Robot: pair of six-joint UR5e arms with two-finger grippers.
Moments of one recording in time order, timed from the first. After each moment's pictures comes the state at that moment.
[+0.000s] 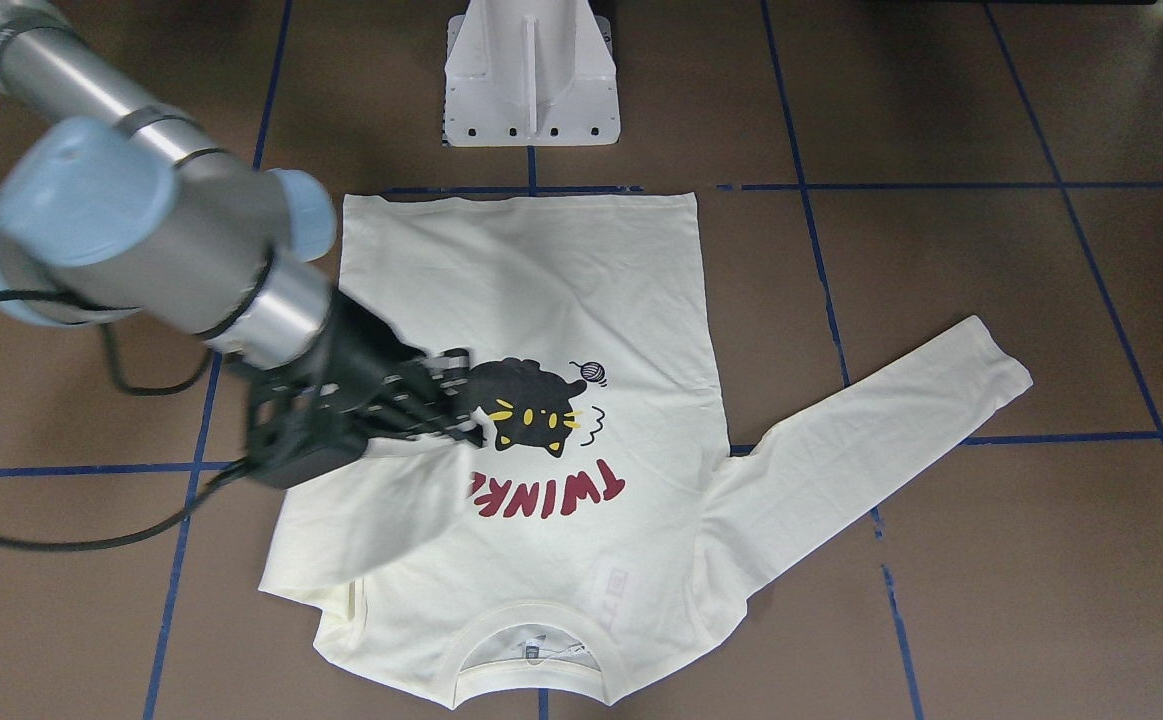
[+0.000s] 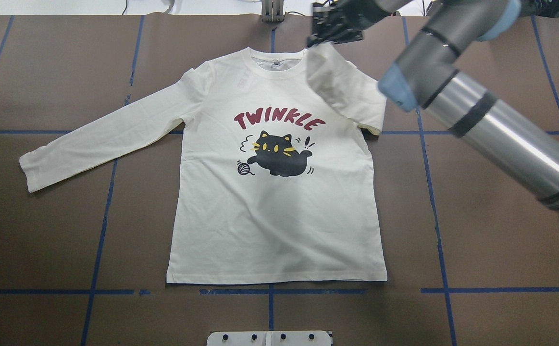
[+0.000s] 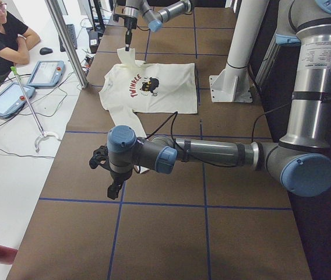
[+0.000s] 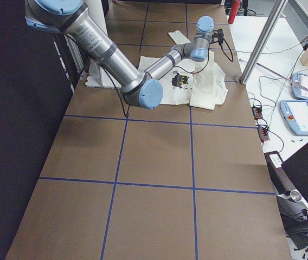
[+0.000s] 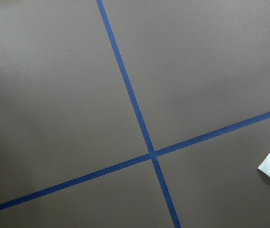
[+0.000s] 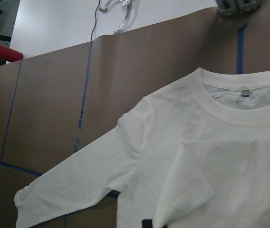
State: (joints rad) left arm -1.55 -1.63 -1.57 -1.79 -2.30 0.13; right arm 0.81 -0.63 1.29 -0.85 2.15 1.30
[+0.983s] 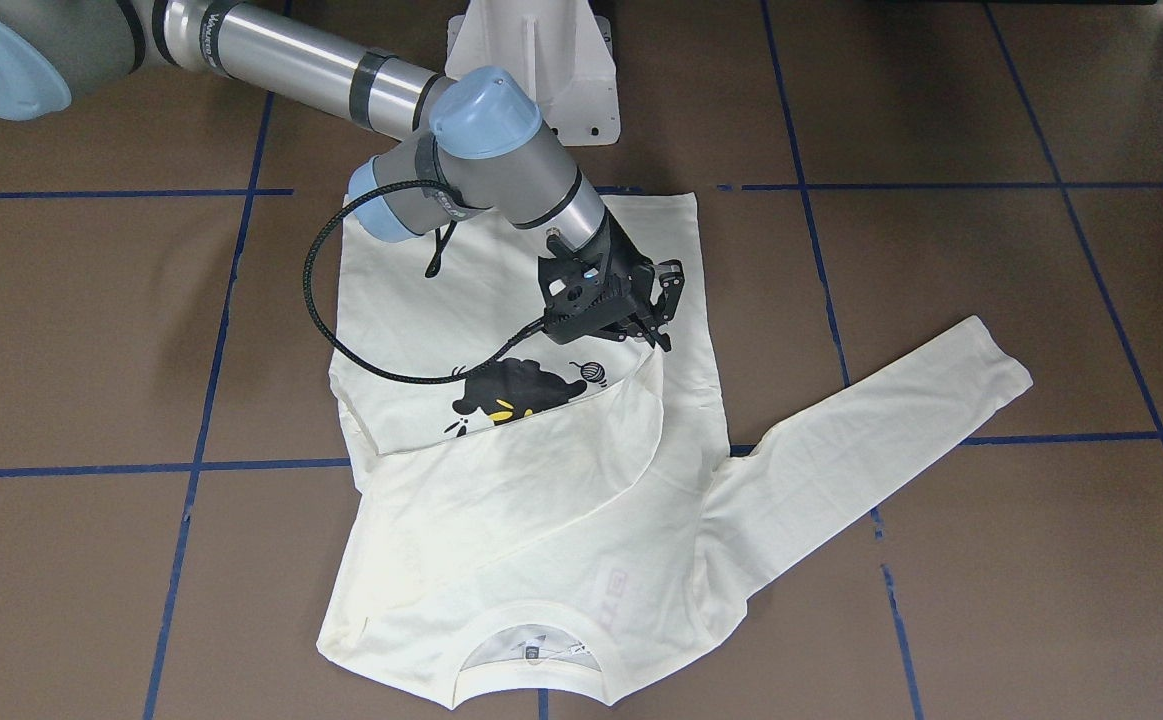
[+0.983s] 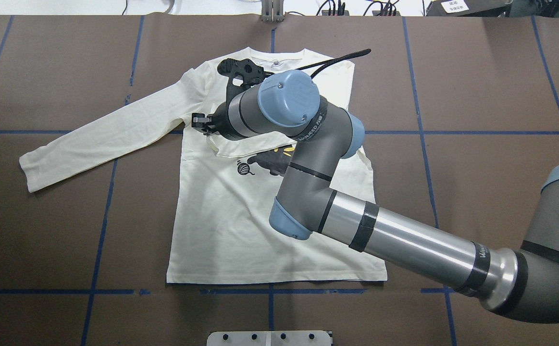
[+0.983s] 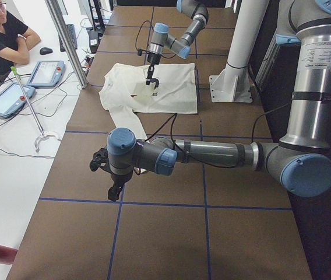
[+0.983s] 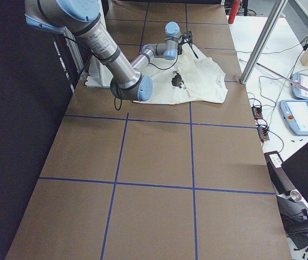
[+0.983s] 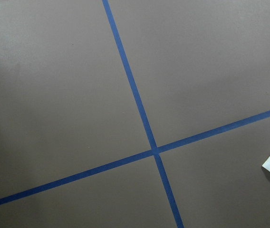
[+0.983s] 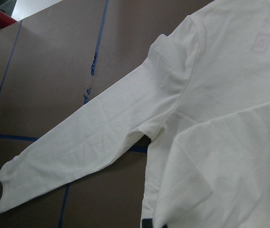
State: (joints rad) left arm -1.55 -1.63 -1.55 -1.79 -2.30 0.13; right arm 0.53 -0.62 1.25 -0.83 1.82 1.33
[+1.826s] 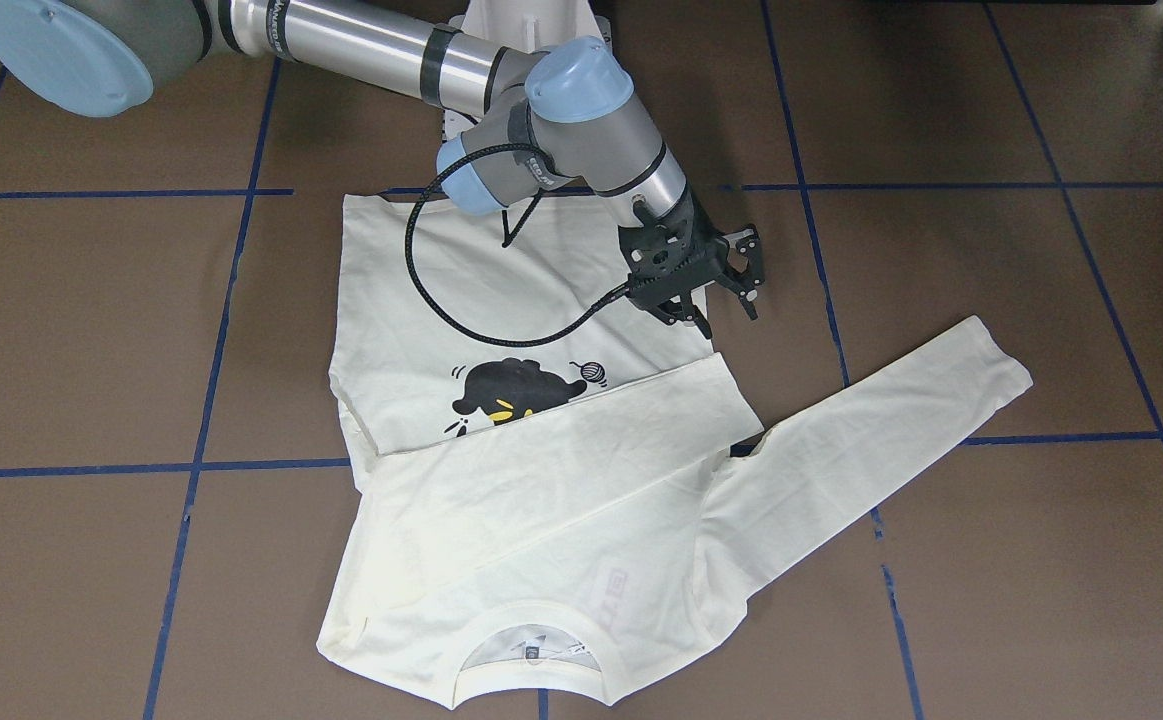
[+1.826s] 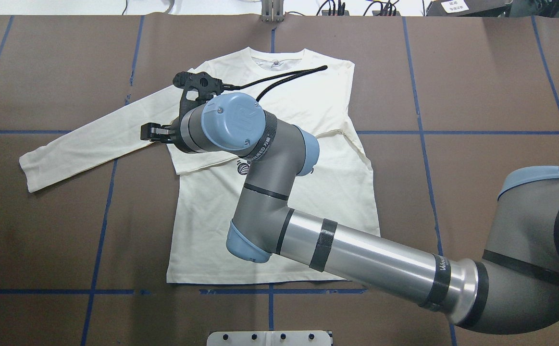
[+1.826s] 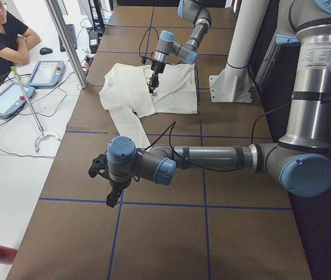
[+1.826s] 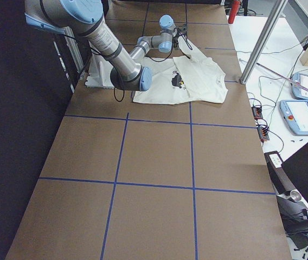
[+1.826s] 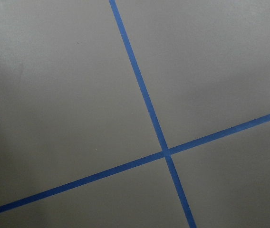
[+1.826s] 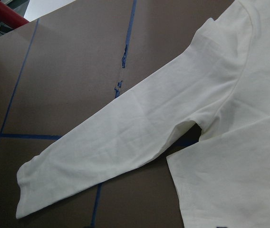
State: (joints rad) left arm -1.55 -1.64 -1.48 -1.92 -2.30 0.06; right arm 0.47 -0.51 1.18 -0.88 1.72 1.34
